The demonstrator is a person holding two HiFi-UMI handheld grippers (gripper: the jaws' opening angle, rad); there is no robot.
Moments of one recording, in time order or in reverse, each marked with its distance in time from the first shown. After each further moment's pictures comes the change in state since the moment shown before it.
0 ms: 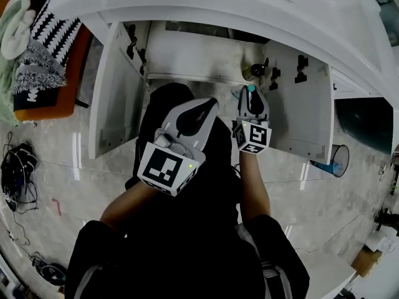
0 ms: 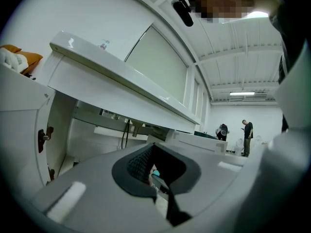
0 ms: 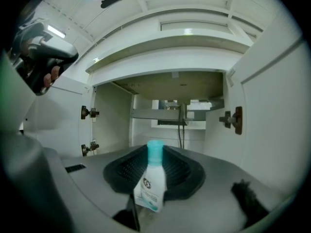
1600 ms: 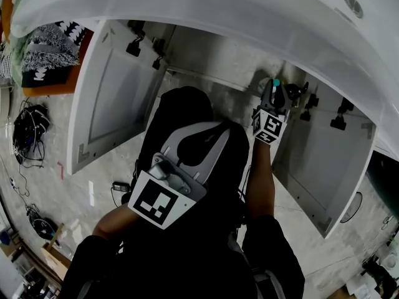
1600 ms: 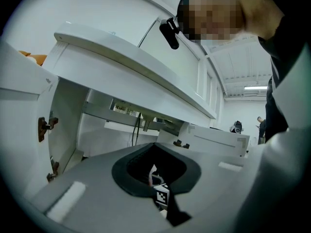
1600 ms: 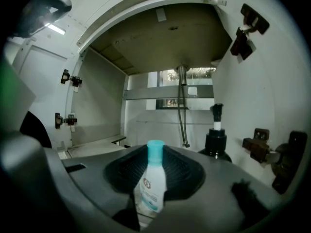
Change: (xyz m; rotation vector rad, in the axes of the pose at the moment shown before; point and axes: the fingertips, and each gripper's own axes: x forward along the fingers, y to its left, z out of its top) left arm 0.037 0.017 -0.031 -0.052 0.095 0.152; right arm 0.131 -0.045 -0.119 0.000 0.027 0.036
